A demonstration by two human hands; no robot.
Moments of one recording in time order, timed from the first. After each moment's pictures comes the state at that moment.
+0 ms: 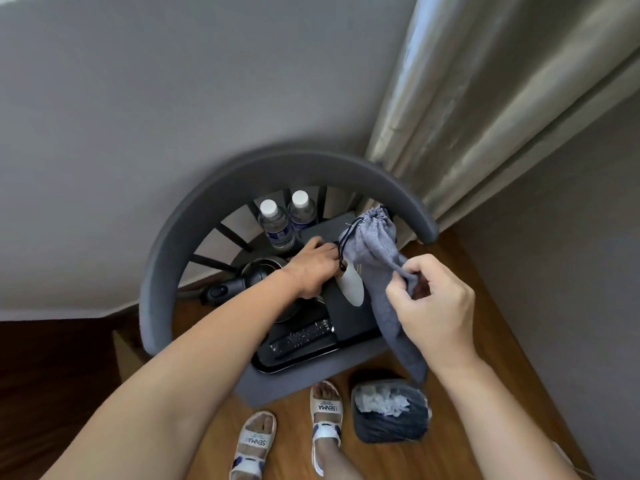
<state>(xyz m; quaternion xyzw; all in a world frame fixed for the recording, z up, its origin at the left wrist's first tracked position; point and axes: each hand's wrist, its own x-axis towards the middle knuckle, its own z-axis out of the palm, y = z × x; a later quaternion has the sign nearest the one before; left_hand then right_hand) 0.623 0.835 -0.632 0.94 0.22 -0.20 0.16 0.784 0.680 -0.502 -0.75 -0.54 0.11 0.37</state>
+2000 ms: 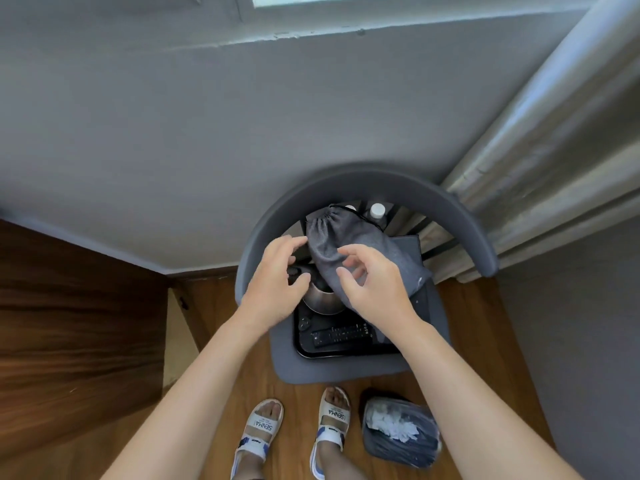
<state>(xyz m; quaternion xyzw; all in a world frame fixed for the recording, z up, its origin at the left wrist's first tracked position) 0.453 0.747 -0.499 0.64 0.62 0.22 0.40 0.657 0.739 -0.499 -0.61 -0.65 0.35 0.29</state>
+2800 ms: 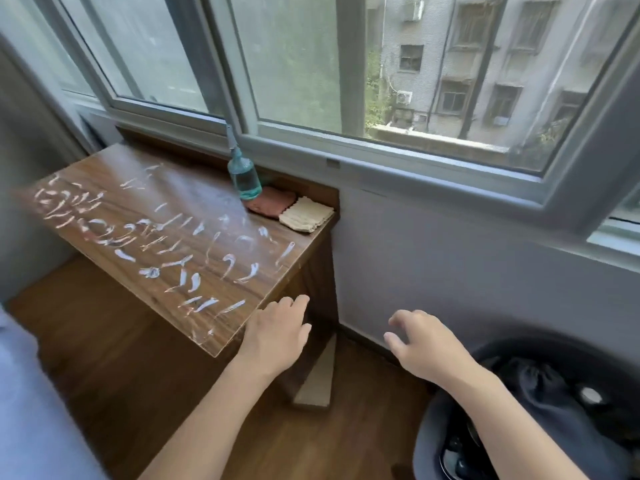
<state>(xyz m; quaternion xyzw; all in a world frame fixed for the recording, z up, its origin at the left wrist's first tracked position) 0.169 0.519 -0.244 0.52 0.85 0.00 0.05 0.381 0.670 -0.268 -0.39 -0.89 0.24 0.01</state>
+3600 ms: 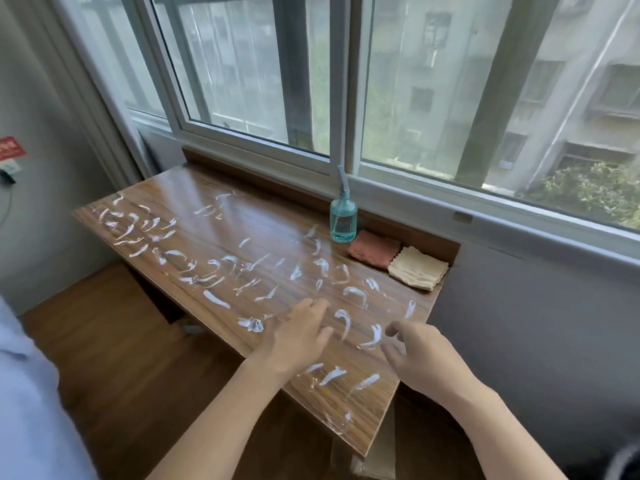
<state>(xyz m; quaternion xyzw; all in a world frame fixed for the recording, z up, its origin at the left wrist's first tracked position) -0.122 0.444 -0.216 0.53 0.84 0.08 0.10 0.074 0.574 -0.228 -0.35 -0.91 0.22 0.05</state>
